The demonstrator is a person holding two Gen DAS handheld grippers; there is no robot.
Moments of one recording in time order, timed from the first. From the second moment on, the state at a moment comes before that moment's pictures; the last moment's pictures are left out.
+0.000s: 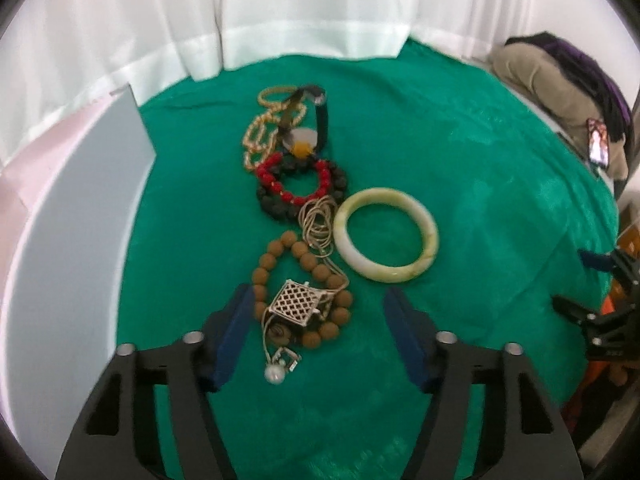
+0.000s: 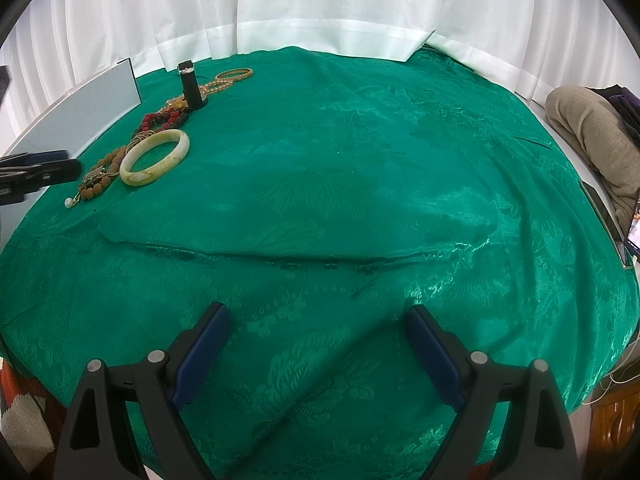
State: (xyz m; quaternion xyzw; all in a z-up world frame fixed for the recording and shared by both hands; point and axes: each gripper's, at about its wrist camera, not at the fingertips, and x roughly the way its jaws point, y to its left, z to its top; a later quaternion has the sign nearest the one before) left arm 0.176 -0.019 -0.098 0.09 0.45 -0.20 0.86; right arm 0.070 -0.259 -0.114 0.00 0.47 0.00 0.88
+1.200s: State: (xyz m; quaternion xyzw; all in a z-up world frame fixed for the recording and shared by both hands) left arm 0.192 -0.005 -0.114 0.06 0.51 -0.22 0.83; right arm 0.070 -0.258 -0.114 0.00 0.47 0.00 0.88
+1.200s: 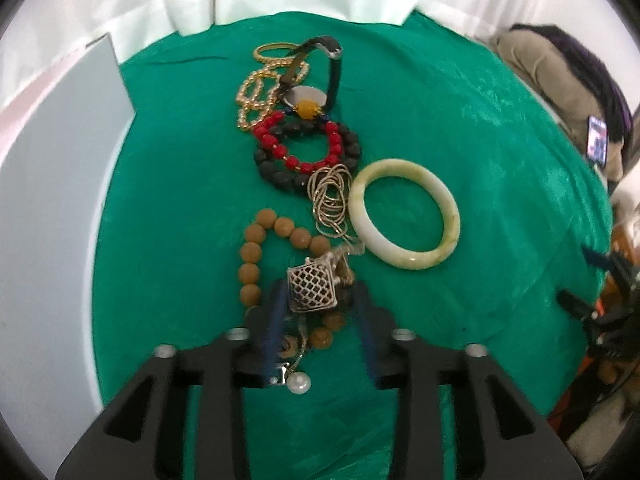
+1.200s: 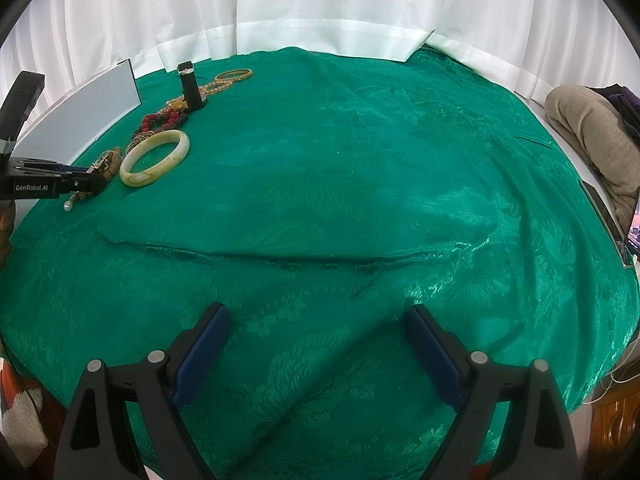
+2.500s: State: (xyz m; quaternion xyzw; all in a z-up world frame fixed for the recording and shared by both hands) left arm 0.147 0.047 0.033 -0.15 0.39 -0.20 0.88; right arm 0.070 -0.258 -0.114 0.00 0.47 0.00 0.88
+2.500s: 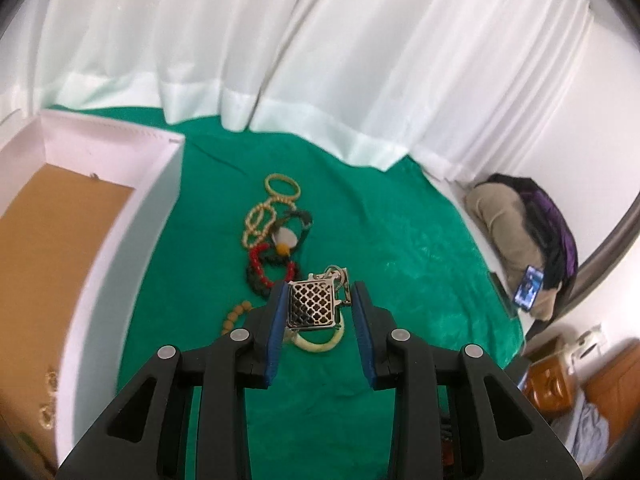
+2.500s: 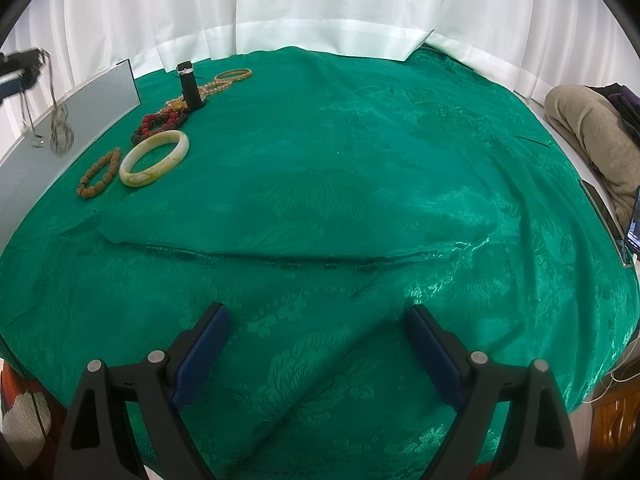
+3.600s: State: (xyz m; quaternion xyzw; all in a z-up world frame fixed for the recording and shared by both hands) left arm 0.085 0.135 0.060 -0.17 0.37 -0.11 0.91; right arm 0.195 -0.047 -0.083 -0.06 0.50 0.31 0.80
